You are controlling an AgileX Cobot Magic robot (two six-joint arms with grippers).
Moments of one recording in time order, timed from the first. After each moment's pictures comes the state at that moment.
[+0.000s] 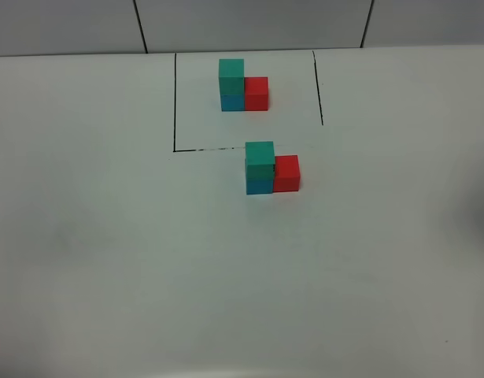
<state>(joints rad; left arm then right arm) -0.07 0.00 -0.51 -0.09 1.08 0.04 0.08 1.15 -1.12 0.00 0.91 -0.18</state>
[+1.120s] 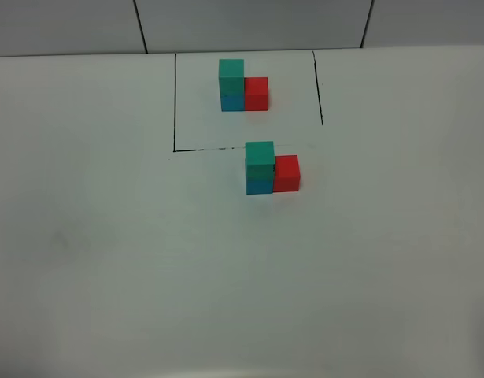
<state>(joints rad) -0.07 0.00 -0.51 -0.09 1.08 0.04 0.08 0.40 -0.72 -0.02 1.03 -0.10</state>
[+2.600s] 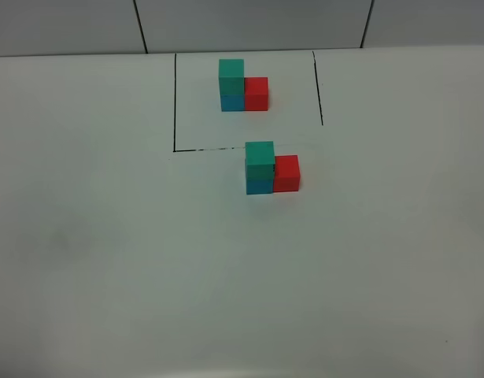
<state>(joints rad) -0.07 0.00 -0.51 -0.09 1.08 0.04 0.08 -0.01 -0.50 -0.03 1.08 -0.05</state>
